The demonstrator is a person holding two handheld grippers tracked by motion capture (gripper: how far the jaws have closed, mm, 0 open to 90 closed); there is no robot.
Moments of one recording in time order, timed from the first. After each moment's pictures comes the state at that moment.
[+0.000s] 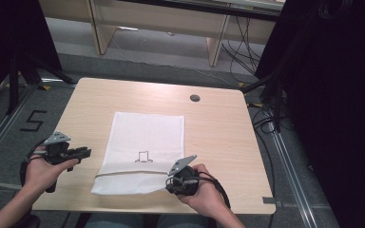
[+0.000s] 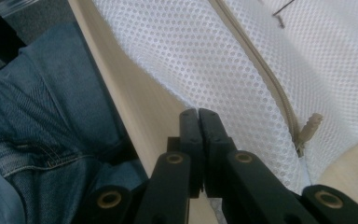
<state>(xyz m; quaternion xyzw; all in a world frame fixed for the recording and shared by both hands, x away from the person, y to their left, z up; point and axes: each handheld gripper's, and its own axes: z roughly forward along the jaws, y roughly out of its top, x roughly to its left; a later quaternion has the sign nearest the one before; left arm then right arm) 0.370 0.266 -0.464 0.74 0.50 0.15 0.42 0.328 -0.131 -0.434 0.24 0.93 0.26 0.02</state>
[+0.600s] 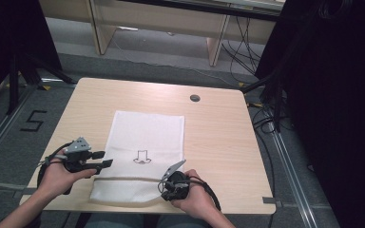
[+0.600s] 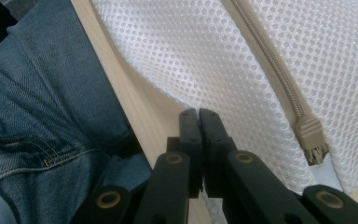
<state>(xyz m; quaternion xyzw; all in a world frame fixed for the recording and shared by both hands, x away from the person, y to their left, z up) 0.365 0.214 -0.475 0.79 0.39 0.12 0.45 0.330 -0.113 -0.468 0.27 0.94 0.23 -0.02</state>
